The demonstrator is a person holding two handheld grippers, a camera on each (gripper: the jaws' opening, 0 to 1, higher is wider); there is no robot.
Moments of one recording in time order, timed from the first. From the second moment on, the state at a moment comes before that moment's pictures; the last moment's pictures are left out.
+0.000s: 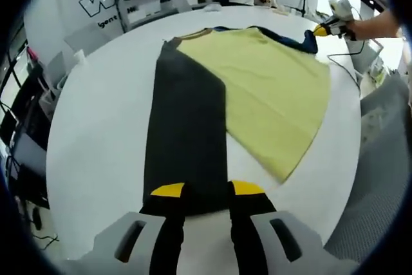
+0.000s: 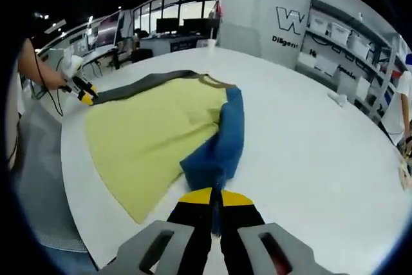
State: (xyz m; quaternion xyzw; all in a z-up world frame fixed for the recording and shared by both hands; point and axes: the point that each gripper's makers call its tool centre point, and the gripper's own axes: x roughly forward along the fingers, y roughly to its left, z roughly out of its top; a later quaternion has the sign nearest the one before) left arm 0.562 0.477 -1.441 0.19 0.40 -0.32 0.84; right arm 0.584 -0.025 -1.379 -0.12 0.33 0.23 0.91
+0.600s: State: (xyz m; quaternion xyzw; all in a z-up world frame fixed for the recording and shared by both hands) left arm 0.565 0.476 -1.443 0.19 0.41 -0.31 0.84; right arm 0.641 -0.124 -1.362 -0.07 0.32 0.13 0.94
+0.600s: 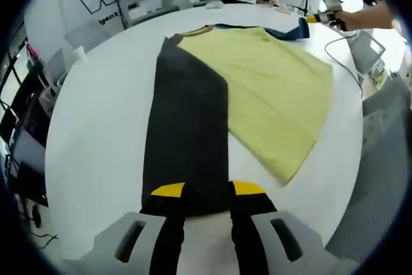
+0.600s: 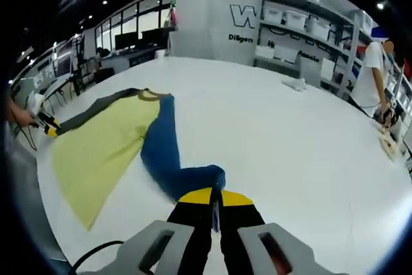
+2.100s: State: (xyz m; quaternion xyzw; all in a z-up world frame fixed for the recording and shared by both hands) left arm 0.564 0.474 -1.444 0.19 0.43 -0.30 0.83; right arm 0.692 -0.222 -1.377 0.10 0.39 -0.04 0.91
